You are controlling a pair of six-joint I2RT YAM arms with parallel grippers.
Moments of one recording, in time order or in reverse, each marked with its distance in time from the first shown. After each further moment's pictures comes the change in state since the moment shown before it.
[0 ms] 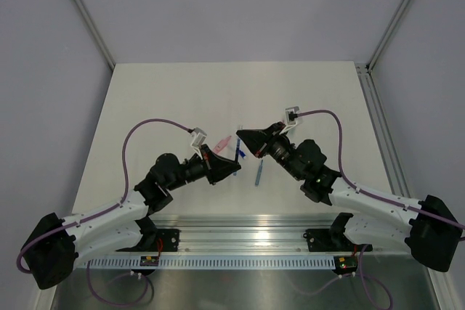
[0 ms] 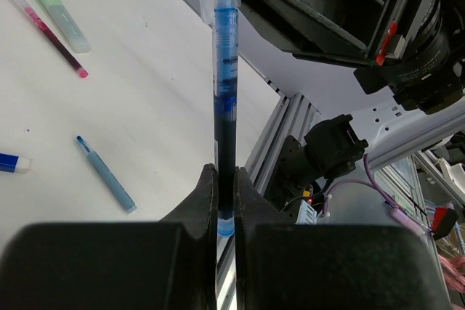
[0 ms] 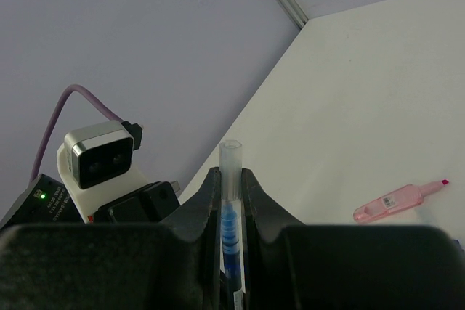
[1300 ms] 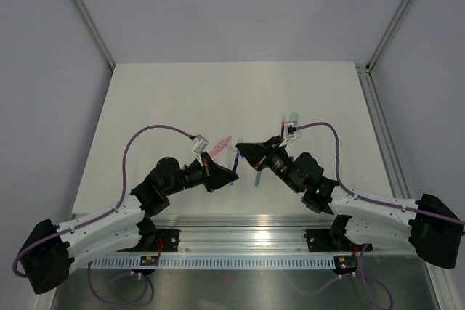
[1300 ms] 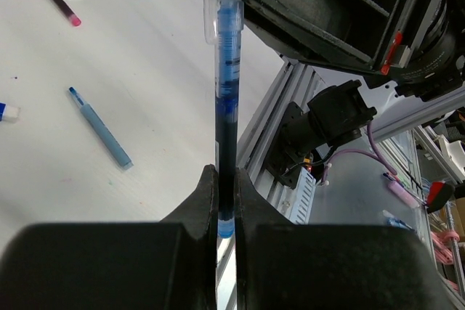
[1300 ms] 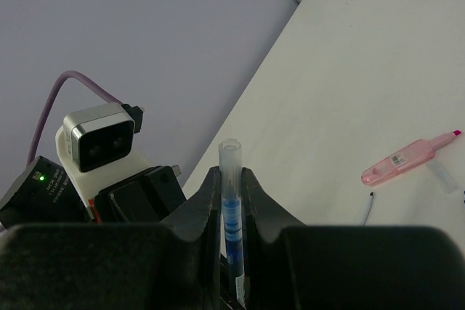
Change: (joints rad) left arm -0.018 -0.066 -0.031 -0.127 0.015 0.002; right arm 0.100 -0.019 -0.122 0.060 0.098 0.072
